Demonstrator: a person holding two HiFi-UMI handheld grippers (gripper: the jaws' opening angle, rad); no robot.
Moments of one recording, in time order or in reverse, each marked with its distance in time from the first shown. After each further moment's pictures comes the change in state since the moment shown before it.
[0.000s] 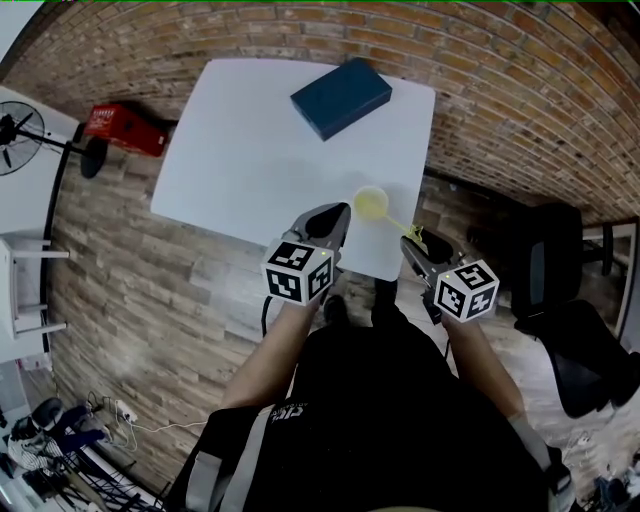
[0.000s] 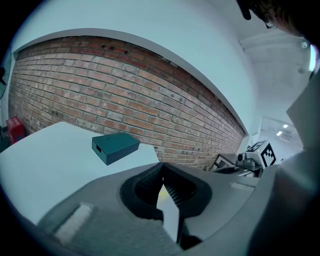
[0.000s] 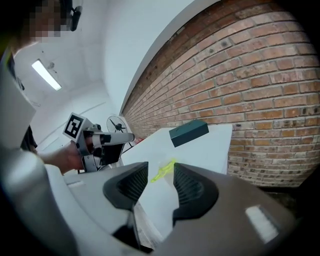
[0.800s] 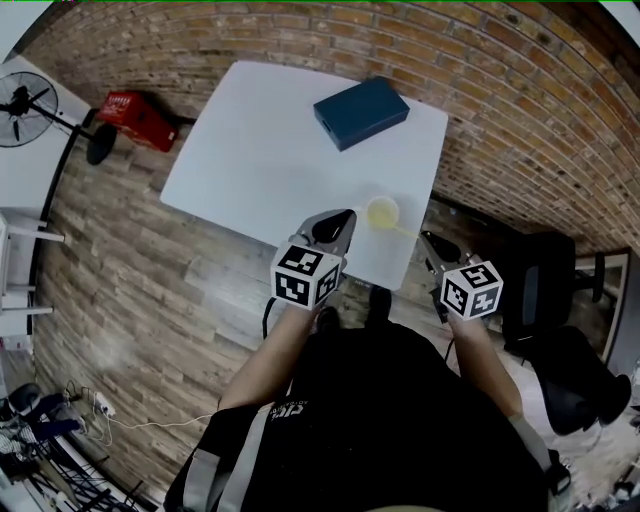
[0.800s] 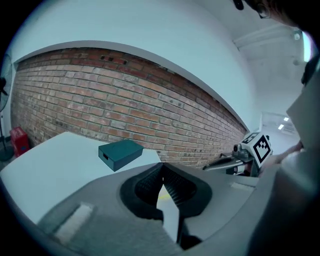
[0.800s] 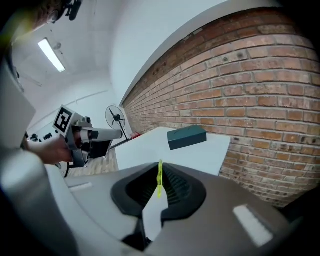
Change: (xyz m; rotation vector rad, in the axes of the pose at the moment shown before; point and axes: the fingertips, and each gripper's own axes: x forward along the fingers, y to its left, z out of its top) left arm -0.033 0.007 0.011 0.048 -0.046 0.027; right arm 0.004 0.001 0.022 -0.149 0.043 -0.063
